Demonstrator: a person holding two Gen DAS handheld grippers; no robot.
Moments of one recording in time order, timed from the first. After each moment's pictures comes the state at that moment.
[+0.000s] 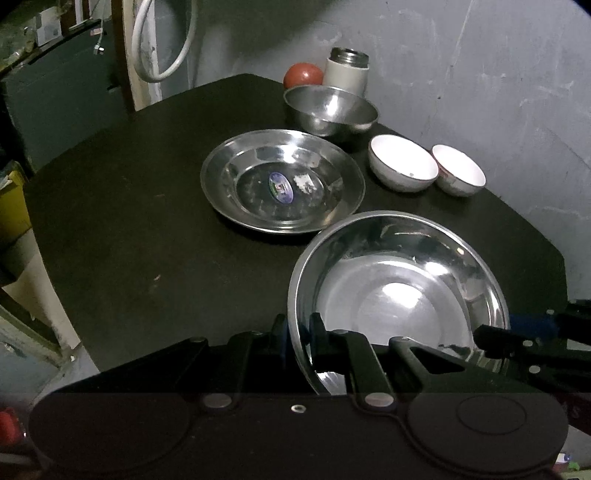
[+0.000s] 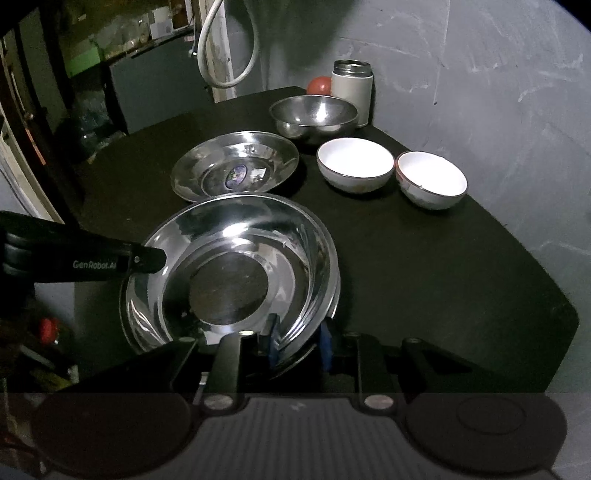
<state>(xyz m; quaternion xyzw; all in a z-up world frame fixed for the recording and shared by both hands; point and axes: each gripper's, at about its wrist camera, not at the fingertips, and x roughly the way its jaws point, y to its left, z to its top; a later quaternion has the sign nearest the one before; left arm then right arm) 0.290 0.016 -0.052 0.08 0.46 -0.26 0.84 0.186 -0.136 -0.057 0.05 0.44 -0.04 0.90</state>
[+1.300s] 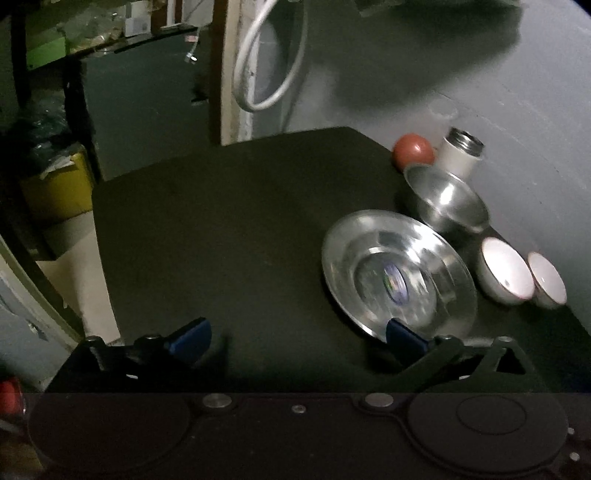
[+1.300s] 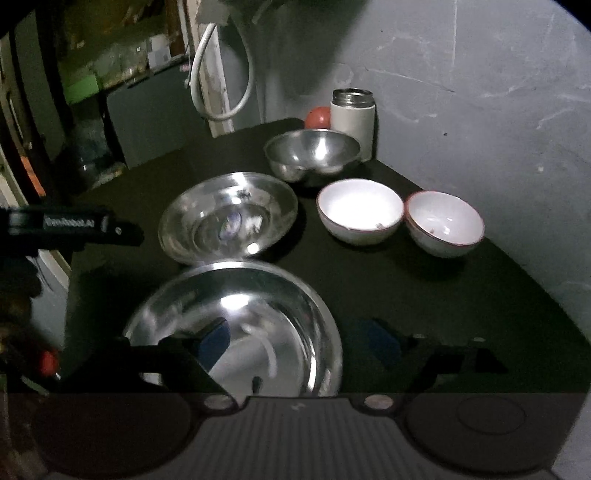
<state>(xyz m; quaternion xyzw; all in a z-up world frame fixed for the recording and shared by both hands) 0.363 0.062 -0.044 -0.01 0.41 -0.15 0.90 0.233 -0.151 -0.059 0.08 0.39 -0.03 0.92</state>
